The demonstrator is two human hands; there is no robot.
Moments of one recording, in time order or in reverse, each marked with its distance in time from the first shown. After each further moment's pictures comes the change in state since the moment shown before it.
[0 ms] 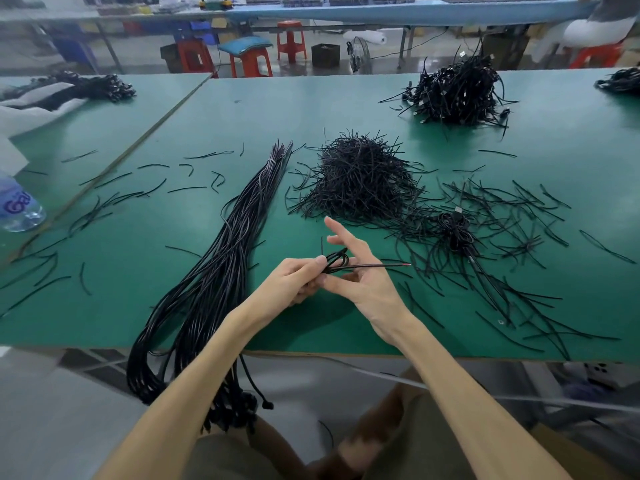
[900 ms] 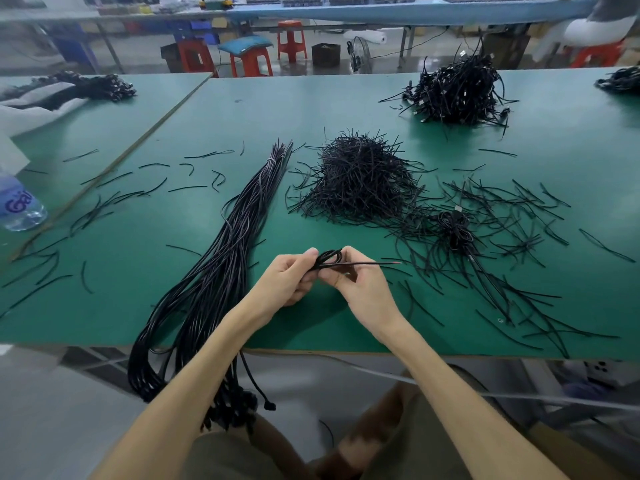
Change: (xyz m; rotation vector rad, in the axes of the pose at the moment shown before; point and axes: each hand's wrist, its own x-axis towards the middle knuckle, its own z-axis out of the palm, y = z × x) left_hand 0.002 -0.002 0.000 -0.040 0.112 -0.058; right_hand 0.000 0.007 0.008 -0.094 0.122 0.023
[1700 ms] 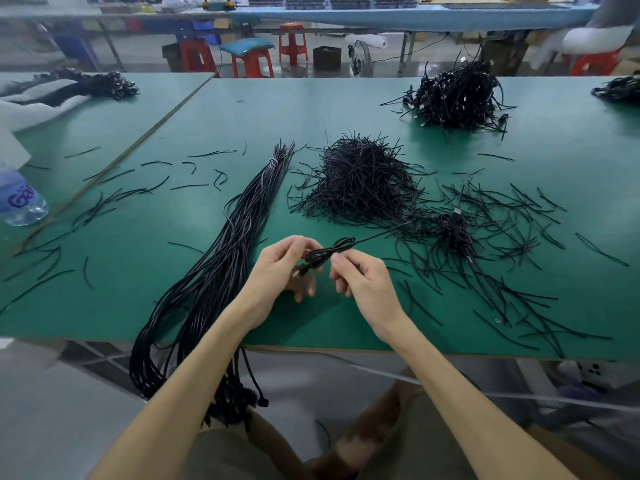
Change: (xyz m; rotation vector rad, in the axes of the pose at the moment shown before) left_hand 0.000 -0.004 -0.008 -0.147 0.088 0.145; right_hand -0.004 -0.007 -0.002 -0.018 0.030 0.014
